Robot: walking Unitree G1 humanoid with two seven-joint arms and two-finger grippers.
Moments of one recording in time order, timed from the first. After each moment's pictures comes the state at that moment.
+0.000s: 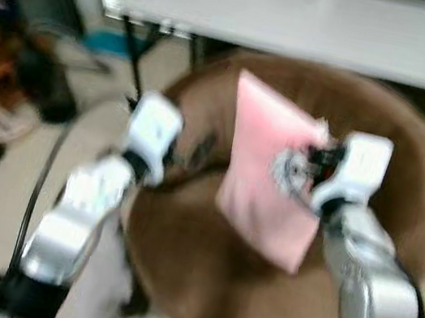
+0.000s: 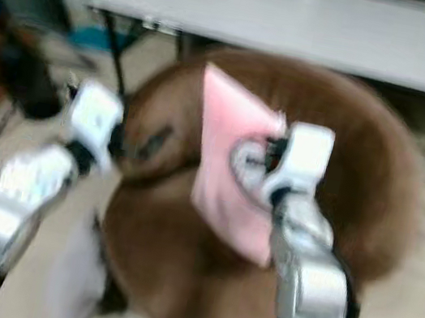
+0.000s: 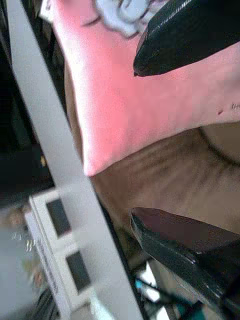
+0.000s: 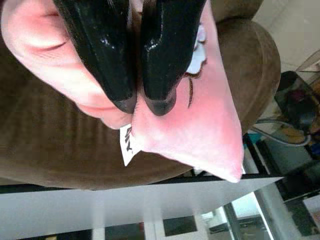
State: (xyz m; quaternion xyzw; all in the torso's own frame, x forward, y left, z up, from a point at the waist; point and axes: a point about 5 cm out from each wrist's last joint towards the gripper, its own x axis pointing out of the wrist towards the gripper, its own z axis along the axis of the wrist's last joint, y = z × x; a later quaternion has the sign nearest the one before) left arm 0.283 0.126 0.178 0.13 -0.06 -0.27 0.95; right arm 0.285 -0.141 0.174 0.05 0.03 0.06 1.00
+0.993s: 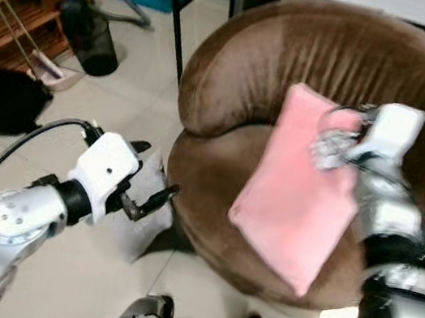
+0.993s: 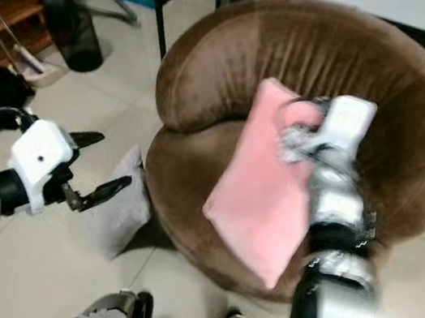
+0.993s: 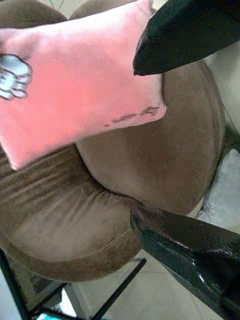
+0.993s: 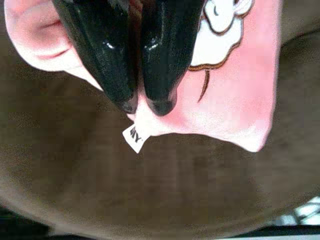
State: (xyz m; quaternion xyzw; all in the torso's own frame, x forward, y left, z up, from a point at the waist) left arm 0.222 0.170 0.183 0.19 0.05 -0.33 0.92; right arm 0.388 -0.228 0.173 0.01 0.03 -0.13 0.99
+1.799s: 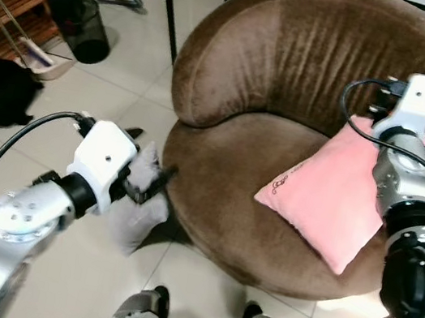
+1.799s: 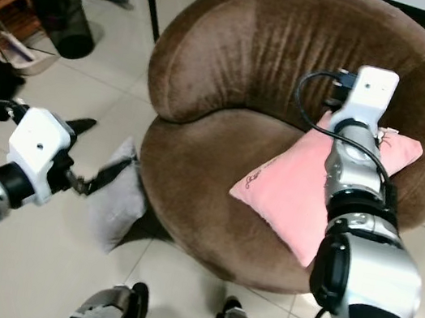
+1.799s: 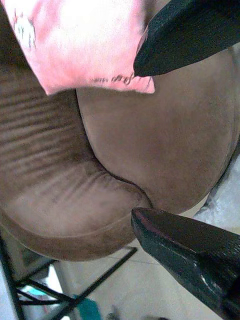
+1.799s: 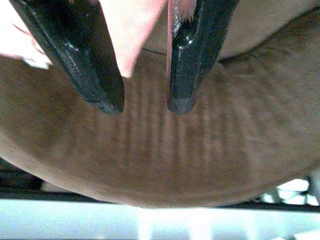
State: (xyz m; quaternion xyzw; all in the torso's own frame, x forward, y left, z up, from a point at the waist) left arm 0.234 0.171 0.176 0.15 0.03 -0.24 0.96; right arm 0.404 -0.224 0.207 -0.03 -0.05 -0.06 1.00
